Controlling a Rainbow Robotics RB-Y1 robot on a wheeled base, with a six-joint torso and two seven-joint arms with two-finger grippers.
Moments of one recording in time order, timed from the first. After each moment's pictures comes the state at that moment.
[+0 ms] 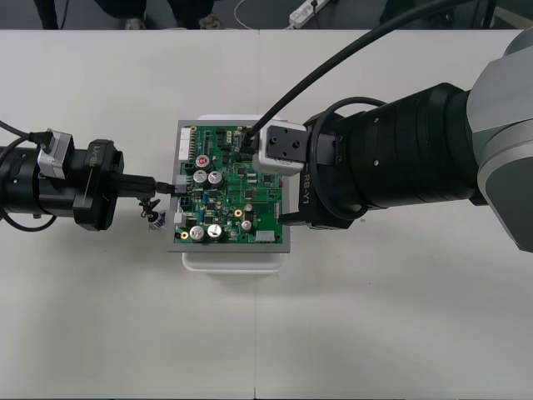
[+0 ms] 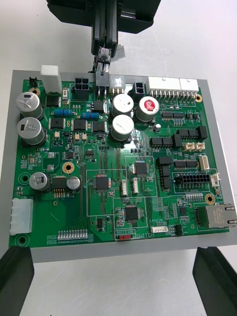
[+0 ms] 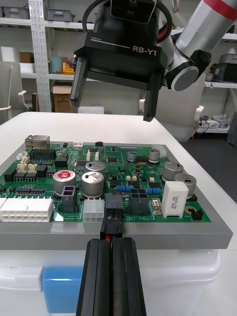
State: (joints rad) right arm -0.66 -0.58 0.34 -2.33 2.16 -1.57 -1.08; left arm -0.48 0.83 -0.27 -1.19 -0.73 -1.54 -0.36
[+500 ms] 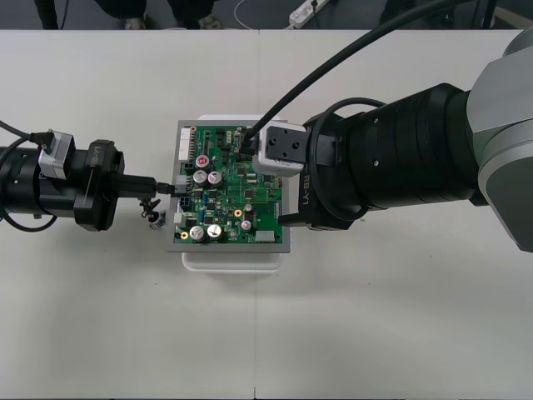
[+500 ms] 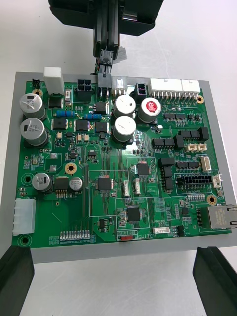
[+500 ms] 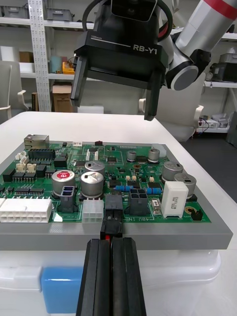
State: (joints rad) right arm -0.66 -0.58 0.34 -2.33 2.16 -1.57 -1.08; left arm -0.48 0.83 -0.27 -1.19 -0.73 -1.54 -0.36
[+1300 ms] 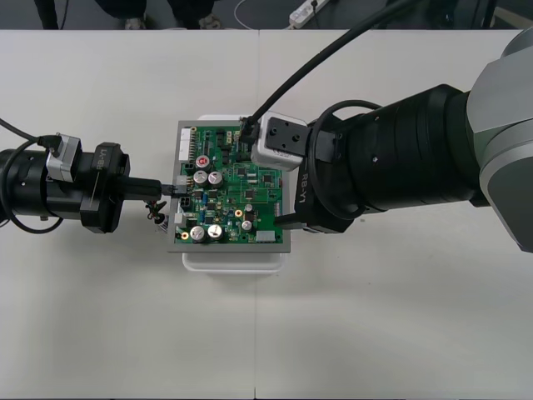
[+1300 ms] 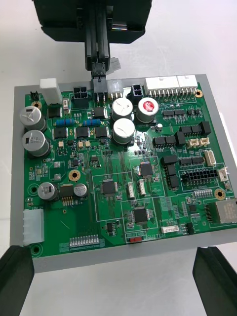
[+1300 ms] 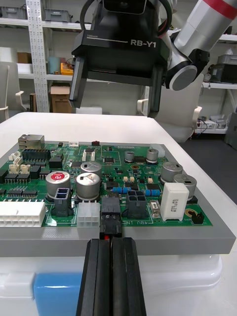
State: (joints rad) right arm -0.66 -0.58 0.34 -2.33 2.14 -1.57 -1.19; left arm -0.48 0.81 -0.27 -1.19 -0.75 -1.54 -0.36
